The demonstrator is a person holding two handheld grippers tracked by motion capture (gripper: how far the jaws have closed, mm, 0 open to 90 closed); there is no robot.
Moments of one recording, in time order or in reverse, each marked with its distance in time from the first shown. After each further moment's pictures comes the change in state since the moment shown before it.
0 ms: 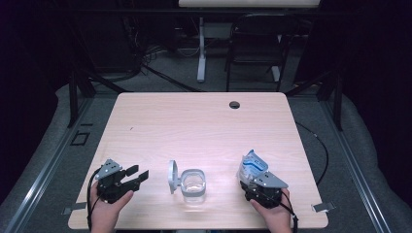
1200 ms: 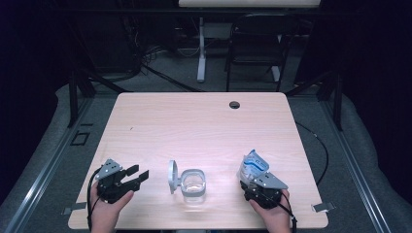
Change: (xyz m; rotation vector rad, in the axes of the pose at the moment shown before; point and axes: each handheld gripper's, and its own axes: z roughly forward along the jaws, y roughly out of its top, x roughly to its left) left arm -0.002 0.002 -0.001 -0.008 0.000 0.005; right arm 0.002 -0.002 0.001 -0.008 -0.031 0.021
